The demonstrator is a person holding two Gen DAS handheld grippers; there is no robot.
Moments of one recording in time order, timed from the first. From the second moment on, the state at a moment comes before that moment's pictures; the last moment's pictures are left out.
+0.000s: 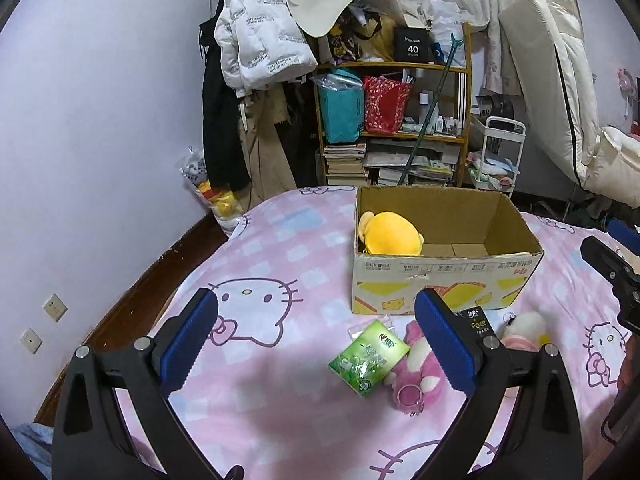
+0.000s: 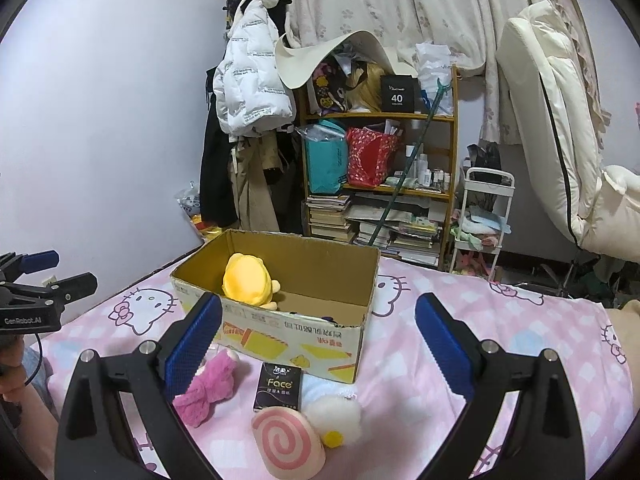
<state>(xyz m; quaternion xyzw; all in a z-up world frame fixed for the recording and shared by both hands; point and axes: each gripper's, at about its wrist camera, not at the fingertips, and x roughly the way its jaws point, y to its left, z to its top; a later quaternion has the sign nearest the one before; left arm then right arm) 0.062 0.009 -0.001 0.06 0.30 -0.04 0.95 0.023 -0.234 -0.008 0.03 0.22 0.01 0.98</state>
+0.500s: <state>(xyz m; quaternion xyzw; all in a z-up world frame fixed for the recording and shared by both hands) 0.075 0.002 -0.020 0.08 0.33 -0.05 0.94 0.033 -0.239 -0.029 0.03 0.25 0.00 0.97</state>
